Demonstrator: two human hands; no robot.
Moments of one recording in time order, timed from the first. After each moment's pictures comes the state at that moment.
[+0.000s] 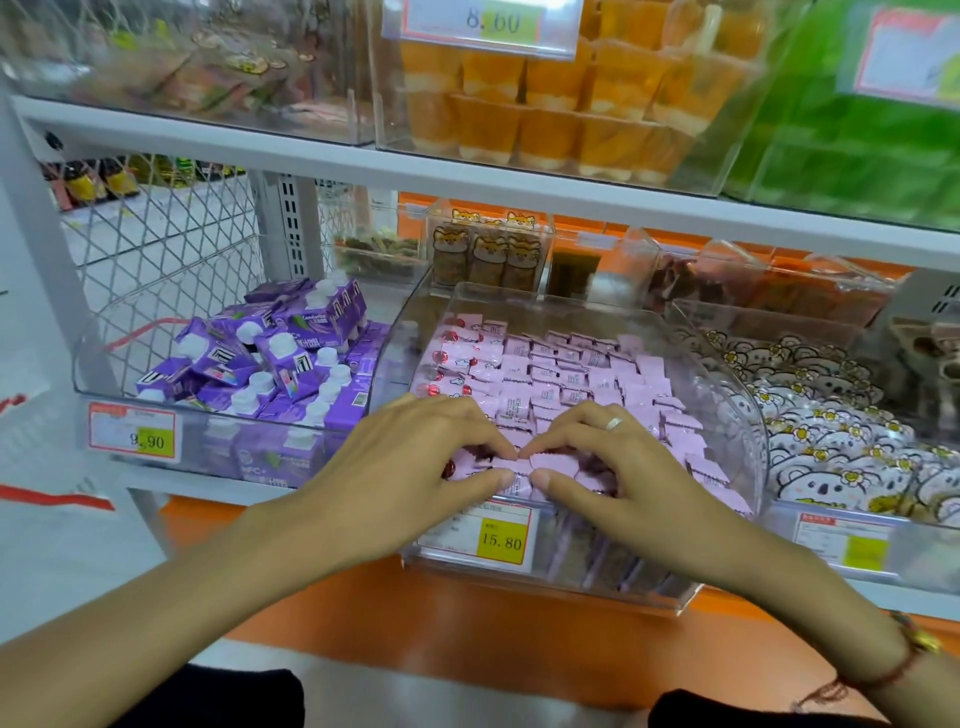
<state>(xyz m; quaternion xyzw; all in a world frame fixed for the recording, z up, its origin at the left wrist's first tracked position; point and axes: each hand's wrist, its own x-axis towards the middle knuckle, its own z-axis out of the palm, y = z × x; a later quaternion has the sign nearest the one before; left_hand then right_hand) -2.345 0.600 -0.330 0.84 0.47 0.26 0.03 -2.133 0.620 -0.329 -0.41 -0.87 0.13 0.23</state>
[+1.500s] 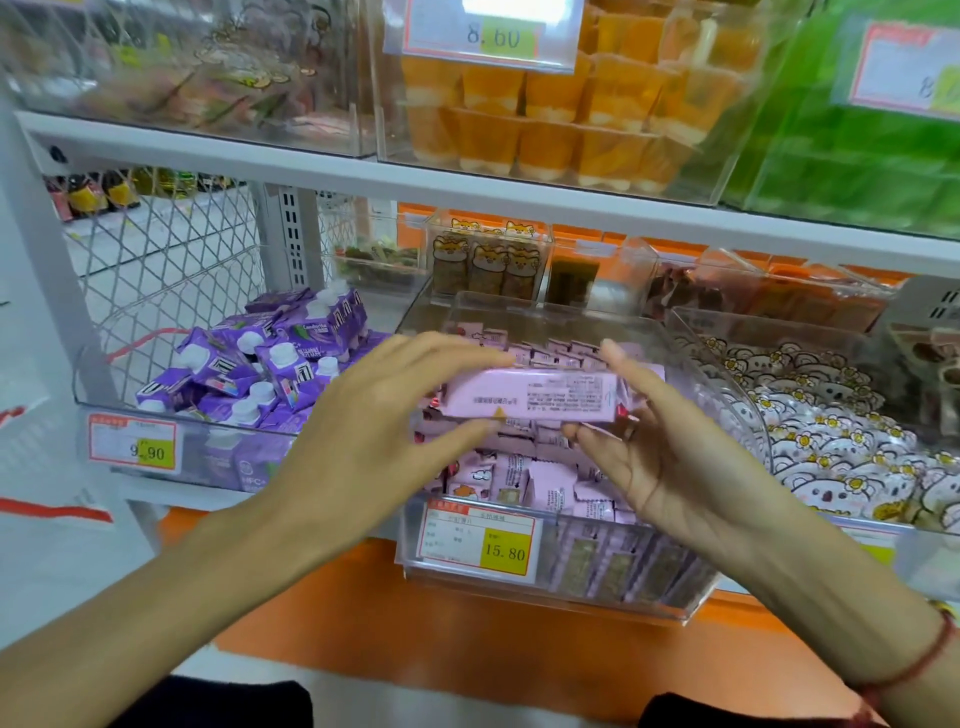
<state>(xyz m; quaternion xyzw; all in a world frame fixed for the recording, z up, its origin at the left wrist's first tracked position) -2.354 0.596 -0.312 0.79 0.43 0.44 0.00 -2.146 0.608 -0.287 -0.36 -0.36 0.72 0.48</state>
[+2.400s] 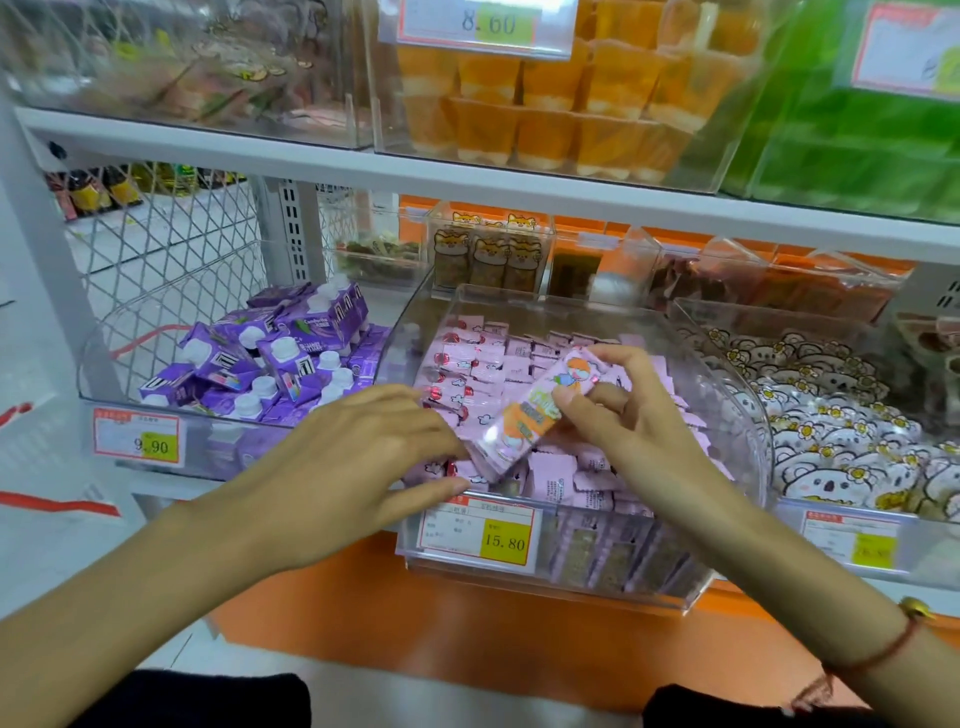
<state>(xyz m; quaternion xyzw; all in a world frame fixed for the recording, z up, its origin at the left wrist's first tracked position) -2.376 0.592 -0.321 0.89 0.41 0.19 -0.10 -2.150 0.617 -0.311 -0.43 -0.63 0.47 0.45</state>
